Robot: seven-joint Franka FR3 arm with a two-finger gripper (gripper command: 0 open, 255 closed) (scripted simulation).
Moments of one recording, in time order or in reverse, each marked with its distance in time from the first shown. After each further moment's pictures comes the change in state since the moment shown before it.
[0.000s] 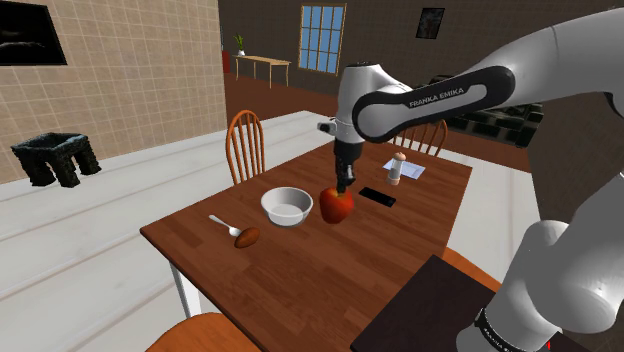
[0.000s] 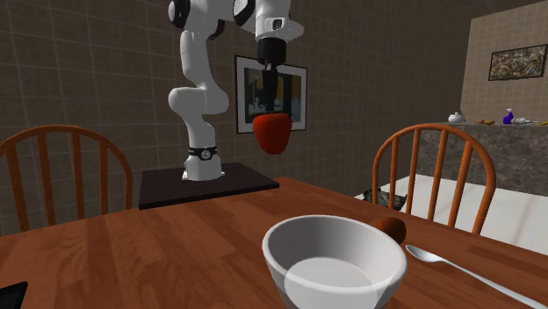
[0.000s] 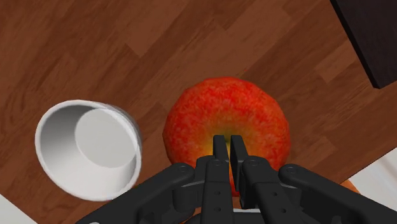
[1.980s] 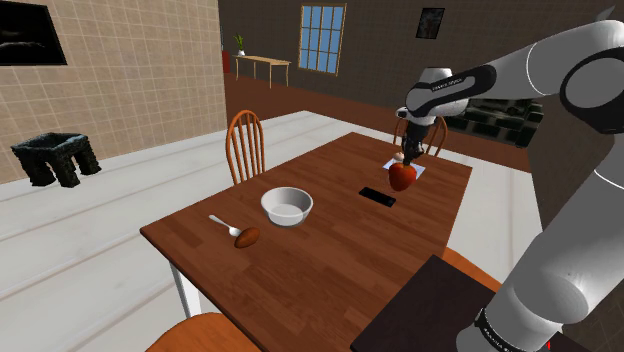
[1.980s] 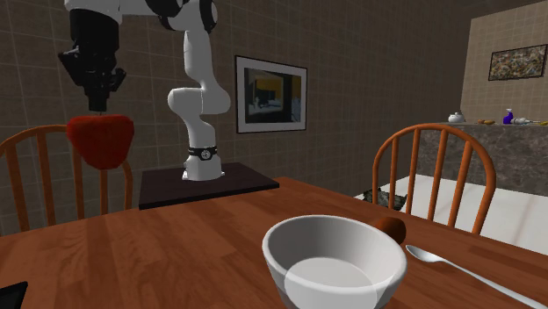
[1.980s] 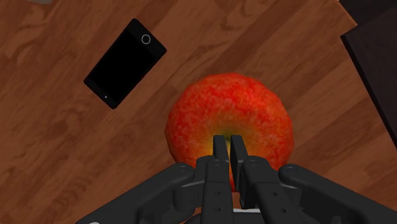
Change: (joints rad) arm -0.283 0.147 -0.462 0.149 0.016 0.048 -0.752
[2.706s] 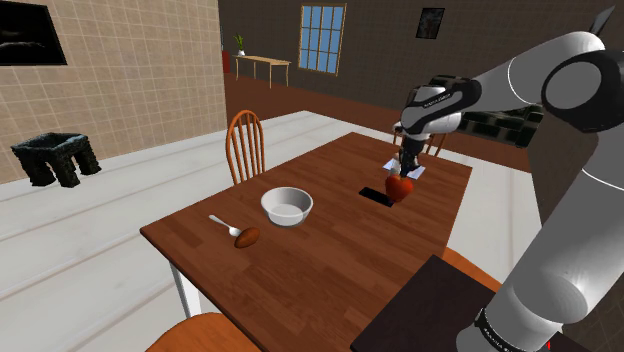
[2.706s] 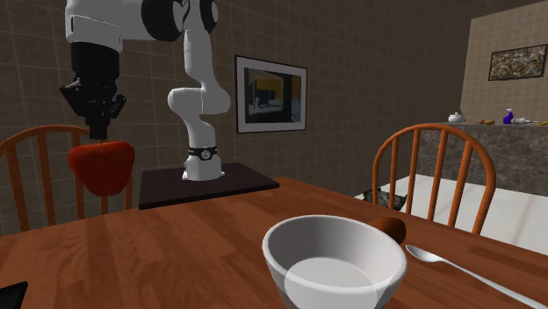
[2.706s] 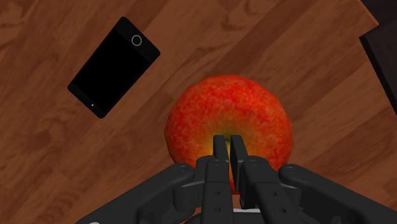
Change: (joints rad) arm -0.006 0.068 -0.010 -0.077 0.033 0.139 -0.028
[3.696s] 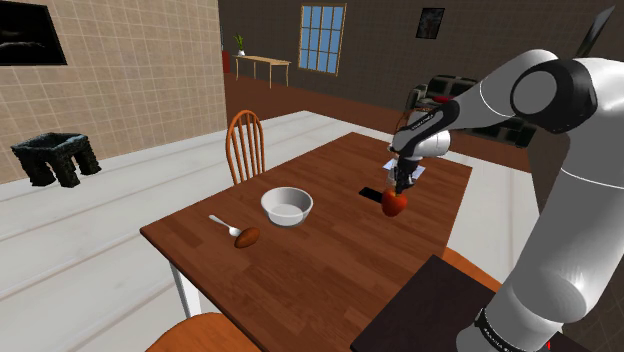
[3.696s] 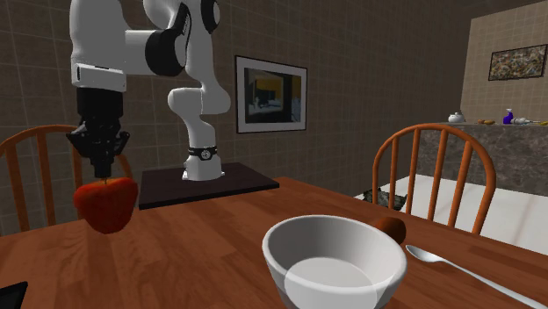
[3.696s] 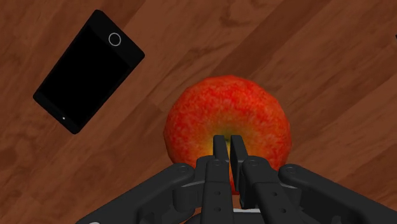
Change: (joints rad) arm -0.012 0.130 0.006 -0.081 0.082 0.197 -0.055
